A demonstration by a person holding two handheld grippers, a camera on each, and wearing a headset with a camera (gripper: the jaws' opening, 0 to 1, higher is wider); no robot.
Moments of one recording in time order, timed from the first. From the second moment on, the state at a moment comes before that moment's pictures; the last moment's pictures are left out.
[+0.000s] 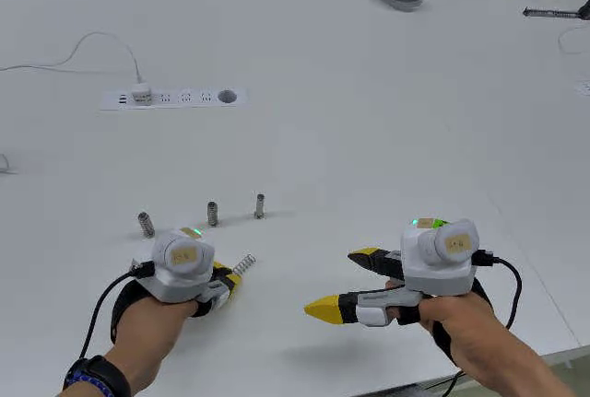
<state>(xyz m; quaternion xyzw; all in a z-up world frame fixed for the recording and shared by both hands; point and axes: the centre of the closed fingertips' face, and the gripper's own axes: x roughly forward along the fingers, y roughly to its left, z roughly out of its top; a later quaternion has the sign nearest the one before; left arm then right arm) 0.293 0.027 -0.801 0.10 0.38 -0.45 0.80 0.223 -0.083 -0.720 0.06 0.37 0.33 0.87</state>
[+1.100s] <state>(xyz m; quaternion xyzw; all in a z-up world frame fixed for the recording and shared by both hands) 0.279 0.106 -0.781 0.05 0.37 -0.40 0.84 0.227 -0.037 -0.725 0.08 0.37 0.38 0.84</state>
